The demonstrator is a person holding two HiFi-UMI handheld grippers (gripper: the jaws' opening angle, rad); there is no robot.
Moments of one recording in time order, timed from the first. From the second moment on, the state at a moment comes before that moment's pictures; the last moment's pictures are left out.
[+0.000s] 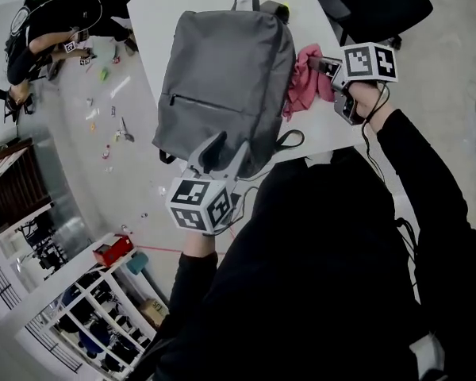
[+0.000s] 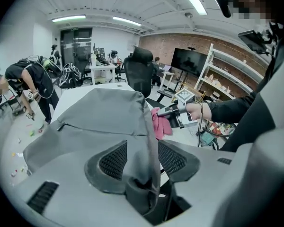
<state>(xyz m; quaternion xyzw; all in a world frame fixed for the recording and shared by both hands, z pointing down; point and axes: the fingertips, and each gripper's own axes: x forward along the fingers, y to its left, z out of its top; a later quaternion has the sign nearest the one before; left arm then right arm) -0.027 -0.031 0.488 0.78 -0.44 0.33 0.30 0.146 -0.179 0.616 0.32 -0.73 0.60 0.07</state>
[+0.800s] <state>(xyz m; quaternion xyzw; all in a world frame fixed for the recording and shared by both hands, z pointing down) -0.014 -0.035 0.490 0.79 -0.41 0.34 0.28 0.096 -0.128 0.634 0.26 -0.72 0.63 0.13</state>
